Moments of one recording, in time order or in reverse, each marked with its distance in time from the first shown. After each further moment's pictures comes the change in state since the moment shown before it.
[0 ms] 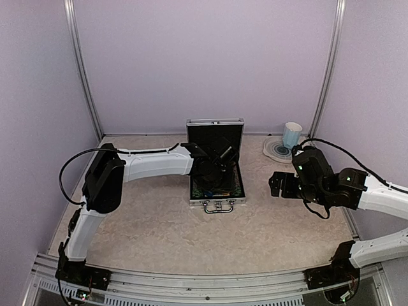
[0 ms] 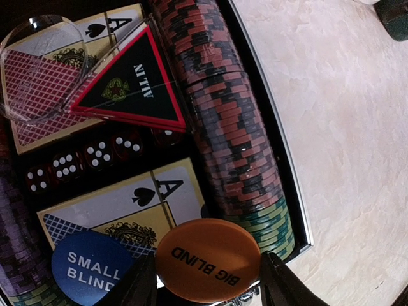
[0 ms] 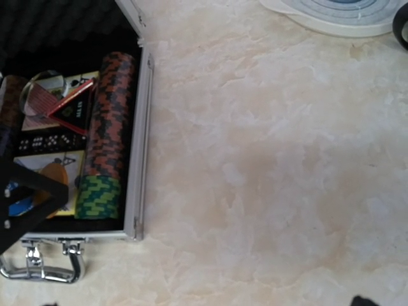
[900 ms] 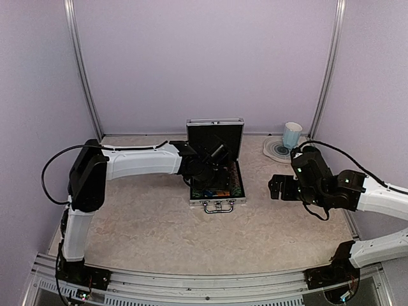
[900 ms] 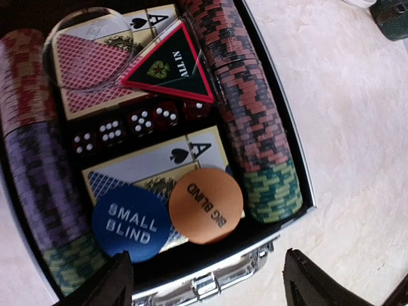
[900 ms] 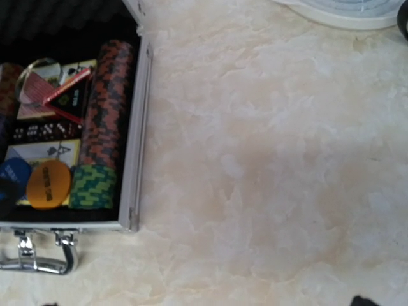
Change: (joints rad) left arm 0.002 -0.119 -0.140 0.016 -0.026 -0.003; right arm 0.000 0.003 -0.018 0.011 -0.008 -0.013
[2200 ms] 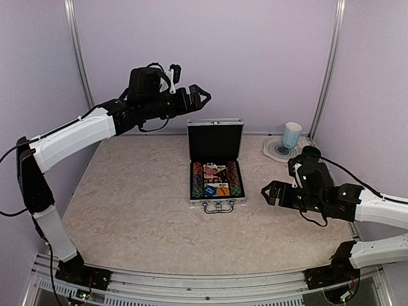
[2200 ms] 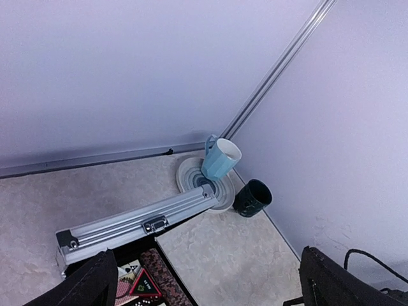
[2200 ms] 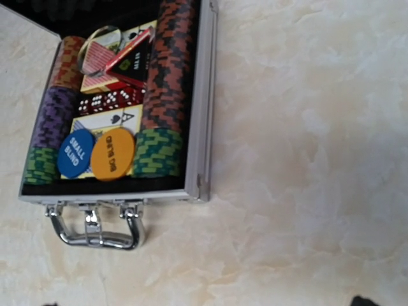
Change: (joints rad) left arm 0.245 -0.470 -0.131 0.457 0.175 0.188; right arm -0.078 -0.050 -0.191 0.256 -0.278 0.061
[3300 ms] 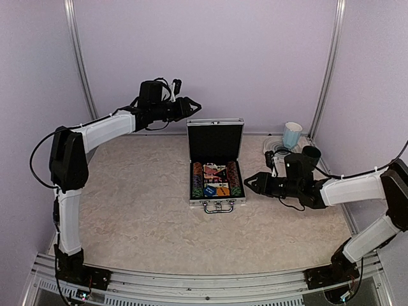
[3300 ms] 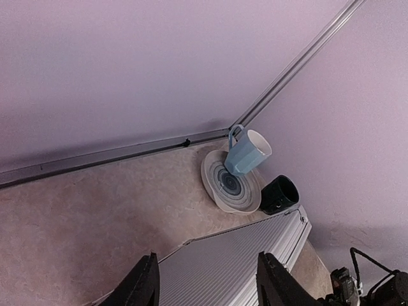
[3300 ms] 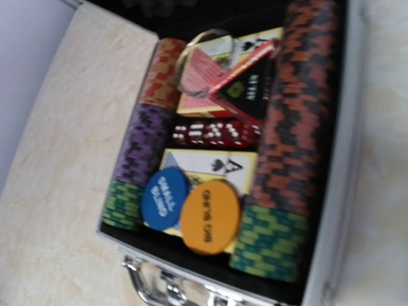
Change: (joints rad) left arm 0.228 0.383 0.210 0.127 0.337 0.014; right arm -0.188 0.460 0.018 0.612 -0.457 -0.058
